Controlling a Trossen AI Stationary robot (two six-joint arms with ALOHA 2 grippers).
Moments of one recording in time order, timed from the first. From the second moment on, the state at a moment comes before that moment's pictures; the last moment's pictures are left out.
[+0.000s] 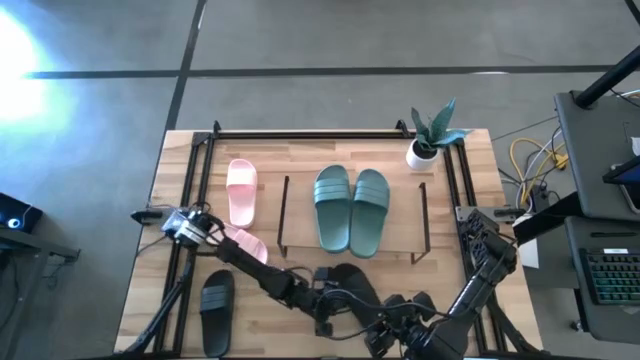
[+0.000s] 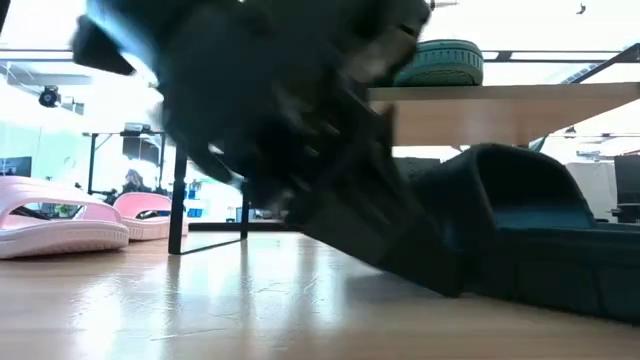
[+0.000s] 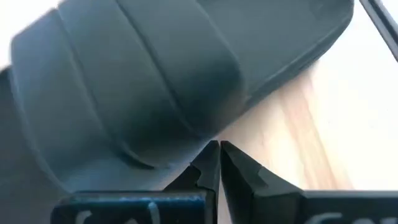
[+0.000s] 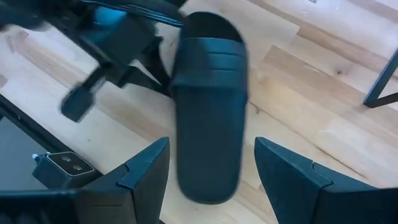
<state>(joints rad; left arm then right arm) -0.49 2.17 1.35 0.11 -0.29 -0.36 0.89 2.16 2.11 -1.57 0.52 1.91</state>
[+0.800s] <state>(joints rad) -0.40 2.16 1.41 -0.09 -0.52 -0.40 0.91 2.16 2.08 -1.57 0.52 1.94</state>
